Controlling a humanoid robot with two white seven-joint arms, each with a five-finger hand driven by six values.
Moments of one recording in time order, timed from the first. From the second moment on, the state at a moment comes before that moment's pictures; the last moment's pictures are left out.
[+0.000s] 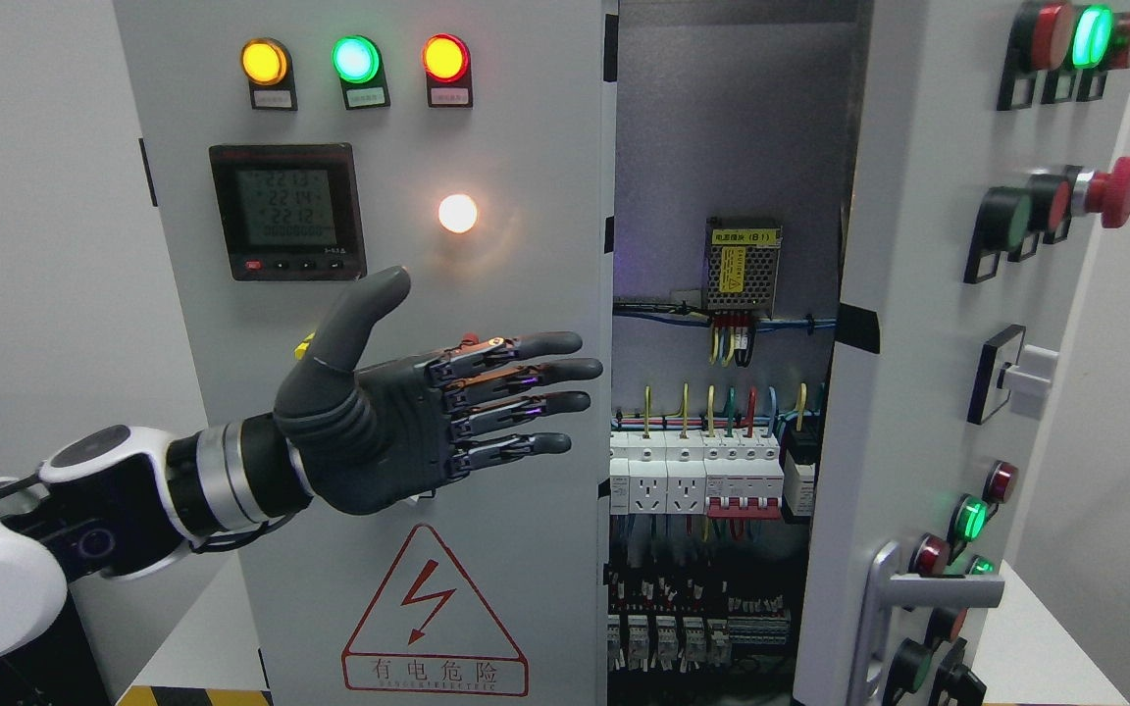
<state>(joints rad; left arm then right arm) -1.63 0.82 -1.47 -1.61 1.79 -0.04 -0.56 0.09 0.12 0.09 -0.06 0.00 -0.02 0.20</state>
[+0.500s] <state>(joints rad) -1.66 0.64 -1.47 -1.58 1.81 -0.03 -0.45 0.09 0.12 0.09 -0.06 0.00 -0.02 0.20</state>
